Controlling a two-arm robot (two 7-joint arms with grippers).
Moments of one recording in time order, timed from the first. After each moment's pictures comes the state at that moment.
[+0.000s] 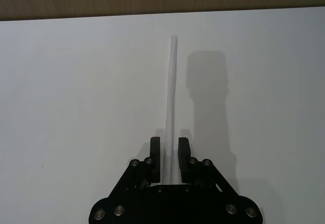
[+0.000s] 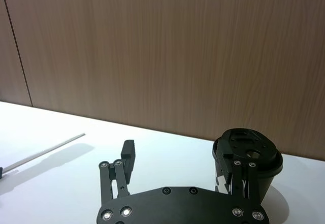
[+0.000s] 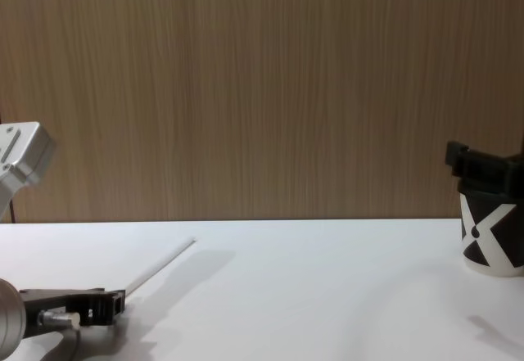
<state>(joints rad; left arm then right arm) -0.13 0.22 0.17 -1.54 -0.29 0.43 -0.10 -0.01 0.34 -0.23 -1.77 0.29 0.03 0.07</state>
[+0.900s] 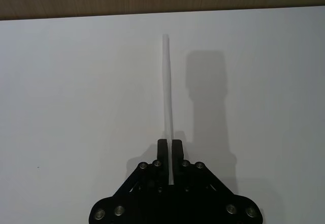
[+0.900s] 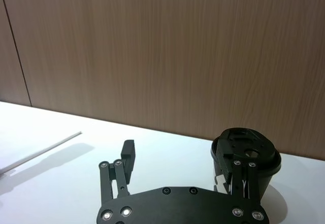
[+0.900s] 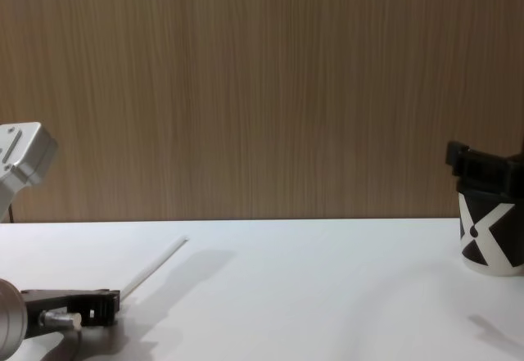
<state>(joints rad) -0.13 0.22 0.17 -1.54 -0.29 0.43 -0.10 -0.01 0.34 -0.23 -1.77 0.29 0.03 0.07</state>
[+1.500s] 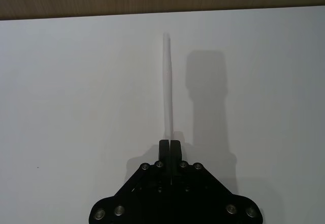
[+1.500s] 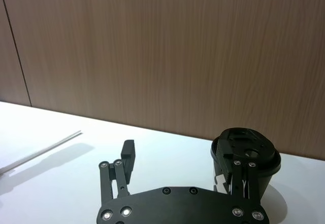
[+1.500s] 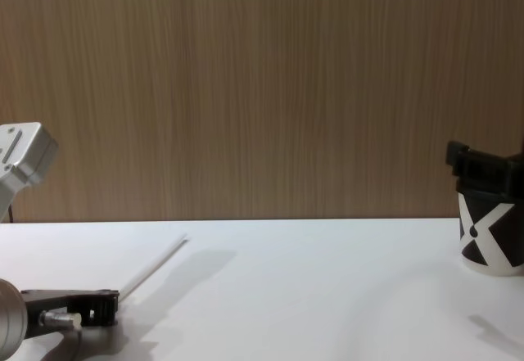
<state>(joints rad) -0.13 0.22 0.17 -1.54 -0.29 0.43 -0.10 -0.01 0.34 -0.23 -1.77 0.29 0.03 0.07</state>
